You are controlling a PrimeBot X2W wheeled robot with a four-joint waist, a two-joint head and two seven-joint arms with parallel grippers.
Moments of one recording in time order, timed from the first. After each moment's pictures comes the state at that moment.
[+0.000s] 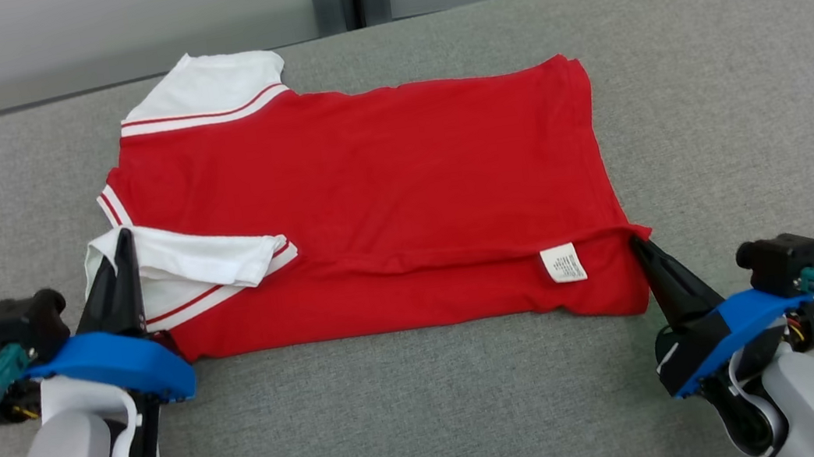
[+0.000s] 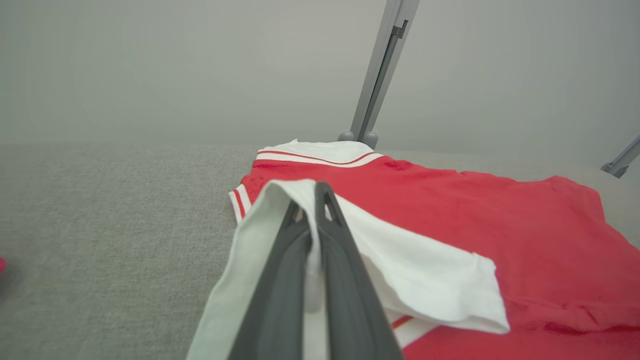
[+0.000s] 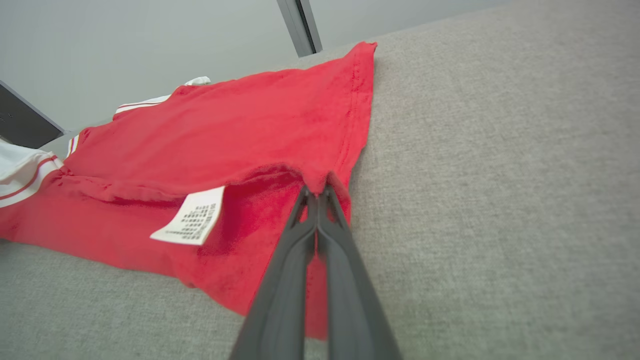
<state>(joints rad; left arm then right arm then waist) -0.39 0.28 -0.19 0.48 -0.48 -0.12 -0.19 -0.34 -0.24 0.32 0.49 0.62 0.13 -0.17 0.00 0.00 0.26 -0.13</state>
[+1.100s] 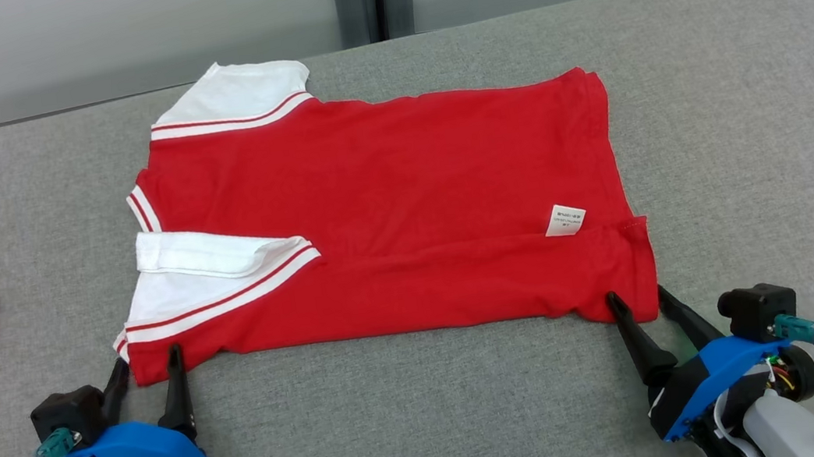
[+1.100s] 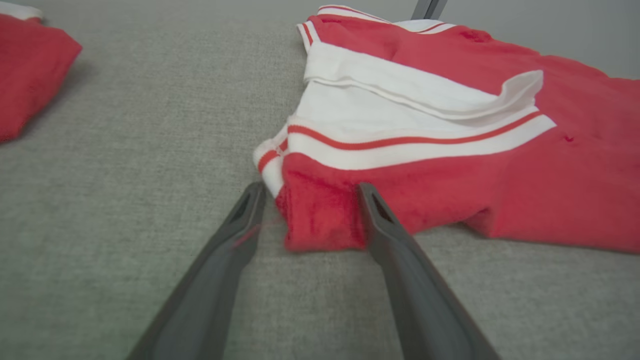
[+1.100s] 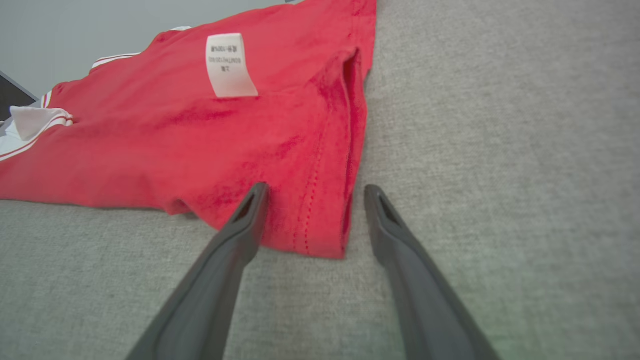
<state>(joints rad) -0.35 0.28 -0.27 0.79 -0.51 -0.12 -0.26 -0.35 -0.20 0.37 0.71 0.60 0.13 -0.26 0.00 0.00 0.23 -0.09</state>
